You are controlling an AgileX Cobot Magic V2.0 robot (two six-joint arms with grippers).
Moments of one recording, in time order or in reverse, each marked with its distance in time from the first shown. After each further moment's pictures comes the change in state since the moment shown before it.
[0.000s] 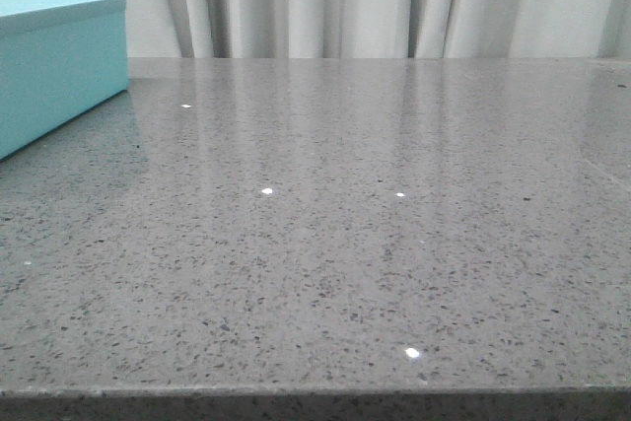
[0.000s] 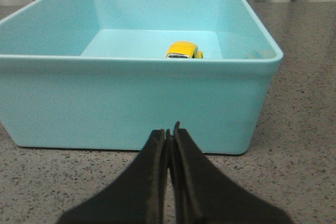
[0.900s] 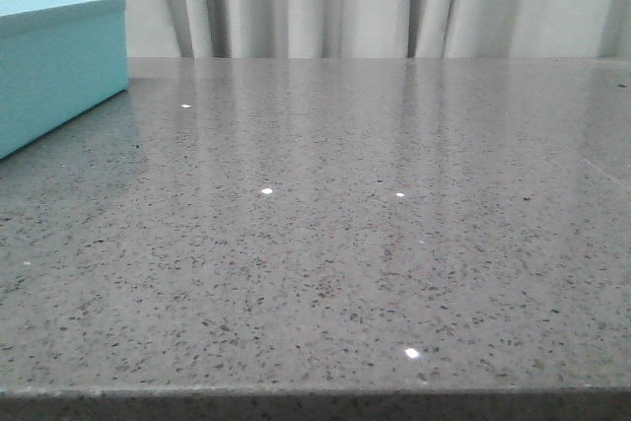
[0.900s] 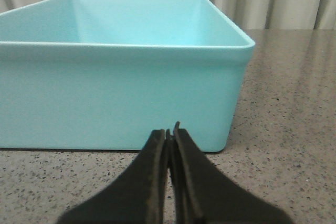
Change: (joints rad) left arm -0.091 -0.160 0.146 0.065 -0.097 -0.131; right arm 0.000 -0.002 0.000 -0.002 -0.005 0.000
